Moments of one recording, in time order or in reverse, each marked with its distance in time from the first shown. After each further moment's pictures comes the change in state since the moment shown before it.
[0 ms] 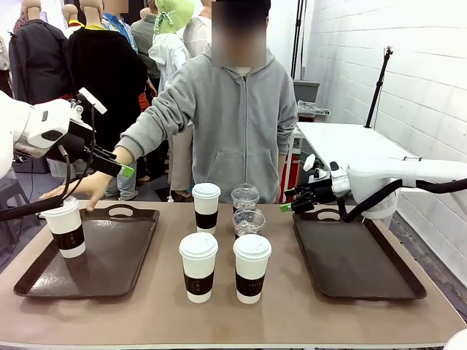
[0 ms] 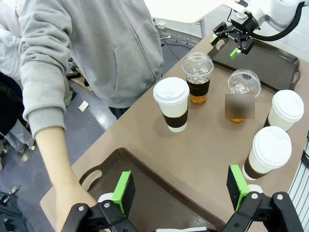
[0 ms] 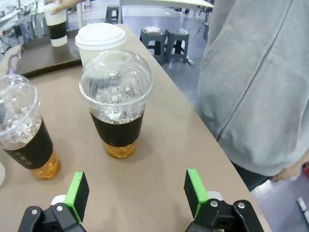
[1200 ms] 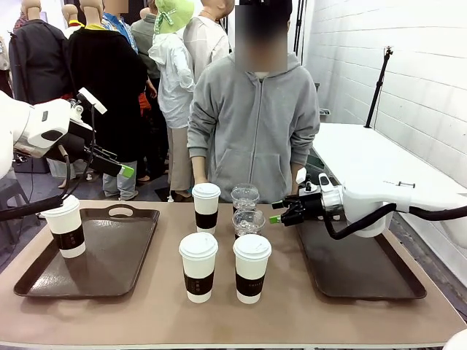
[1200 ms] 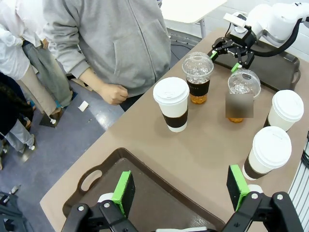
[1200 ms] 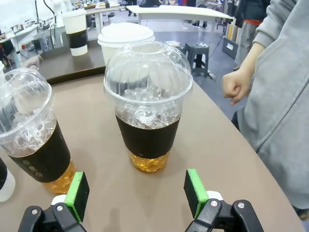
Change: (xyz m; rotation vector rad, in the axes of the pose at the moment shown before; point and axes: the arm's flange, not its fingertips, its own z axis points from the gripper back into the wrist) left arm 0.000 0.000 0.000 0.000 0.000 0.000; right arm -0.033 0.016 -0.043 0.109 -0.099 -0.051
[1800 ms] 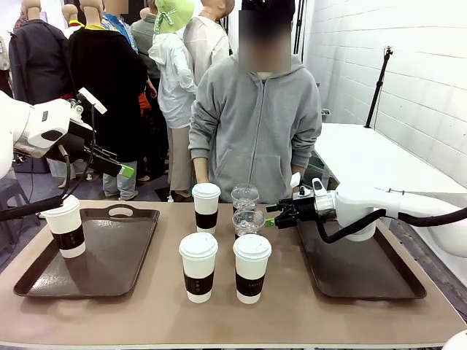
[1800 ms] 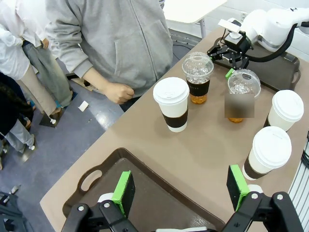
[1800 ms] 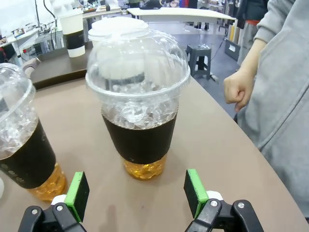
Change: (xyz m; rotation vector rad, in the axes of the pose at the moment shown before) left arm 0.000 0.000 0.000 0.000 0.000 0.000; right arm -0.014 -0.015 -0.026 0.012 -0.017 -0.011
